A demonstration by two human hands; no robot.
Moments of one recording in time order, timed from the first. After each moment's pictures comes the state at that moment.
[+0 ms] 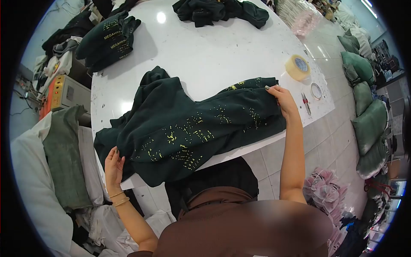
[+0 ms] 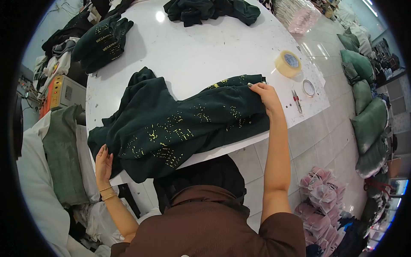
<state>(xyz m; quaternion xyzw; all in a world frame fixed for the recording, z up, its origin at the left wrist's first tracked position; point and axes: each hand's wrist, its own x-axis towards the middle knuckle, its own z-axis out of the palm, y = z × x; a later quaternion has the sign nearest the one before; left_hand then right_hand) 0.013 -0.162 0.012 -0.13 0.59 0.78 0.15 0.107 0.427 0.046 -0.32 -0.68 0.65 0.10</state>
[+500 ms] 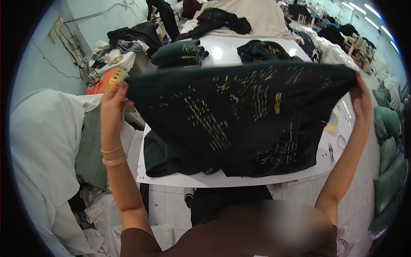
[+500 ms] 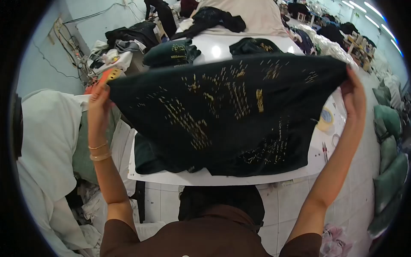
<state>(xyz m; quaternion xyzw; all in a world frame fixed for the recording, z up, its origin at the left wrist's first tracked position) -0.038 -0.132 0.254 0.10 0.68 0.71 -0.16 0.073 0.535 0.249 0.04 -0.50 0.82 0.28</state>
